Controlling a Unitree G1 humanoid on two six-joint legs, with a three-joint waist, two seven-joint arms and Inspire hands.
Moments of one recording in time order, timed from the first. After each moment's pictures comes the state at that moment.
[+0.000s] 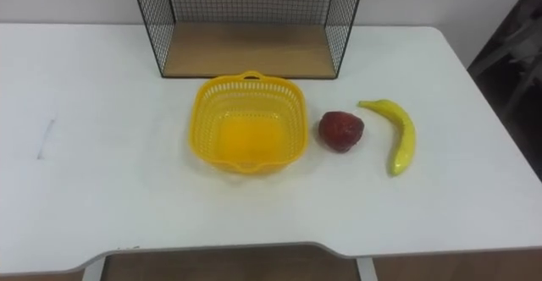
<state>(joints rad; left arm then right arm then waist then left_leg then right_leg) 0.22 0.15 0.21 1.15 0.35 0.13 0.19 0.06 -0.20 0.00 1.28 0.12 0.00 -0.03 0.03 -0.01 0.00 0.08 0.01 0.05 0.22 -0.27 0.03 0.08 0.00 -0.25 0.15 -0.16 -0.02</state>
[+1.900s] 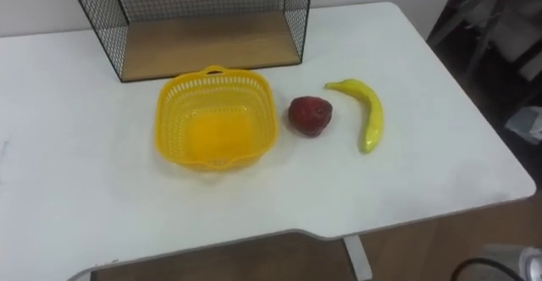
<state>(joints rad) 0.26 0.19 0.23 1.12 0.28 0.03 0.26 0.06 -0.23 -0.49 0.07 0.63 -0.15 -0.85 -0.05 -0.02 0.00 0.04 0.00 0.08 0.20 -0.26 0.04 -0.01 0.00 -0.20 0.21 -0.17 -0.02</state>
